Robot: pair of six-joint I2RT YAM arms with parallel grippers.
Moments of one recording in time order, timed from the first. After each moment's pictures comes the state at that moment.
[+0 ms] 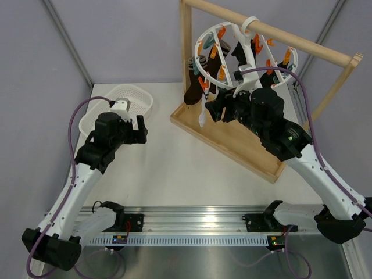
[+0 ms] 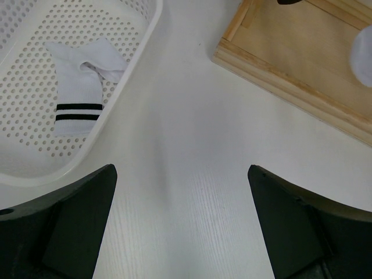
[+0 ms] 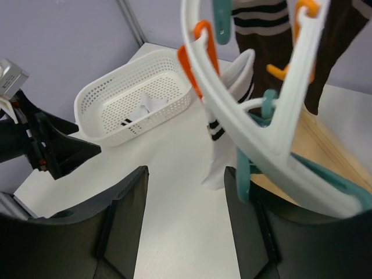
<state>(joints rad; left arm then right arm) -0.30 0.93 0.98 -0.55 -0.06 -0.18 0.71 1.16 1.50 -0.48 0.12 0.25</state>
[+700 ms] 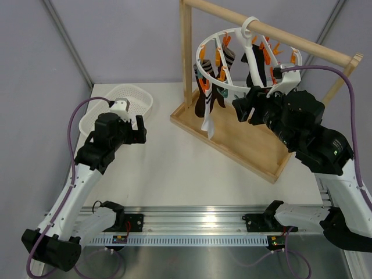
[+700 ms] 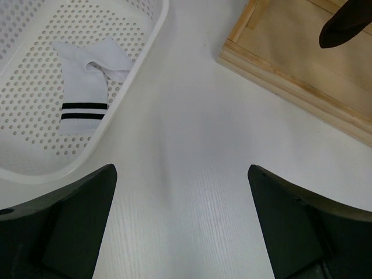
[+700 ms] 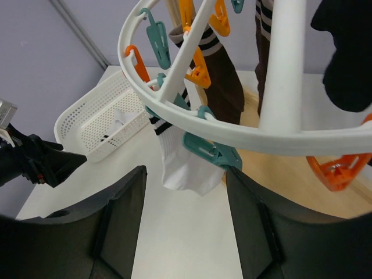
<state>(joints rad) -0.30 0.93 0.97 -0.55 -0.08 -0.18 0.77 1.10 1.72 -0.79 0.37 0.34</state>
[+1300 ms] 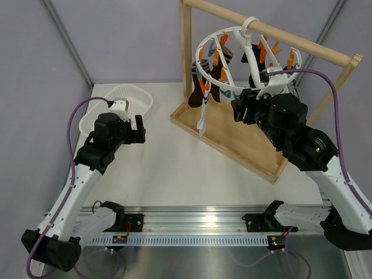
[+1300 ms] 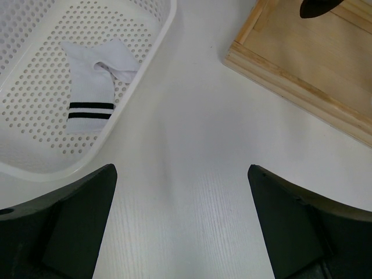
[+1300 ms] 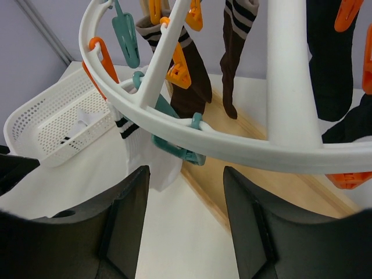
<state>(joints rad) -0.30 0.92 0.97 -0.55 -0.11 -0.18 0.77 1.09 1.60 -0.70 0.45 0.24</state>
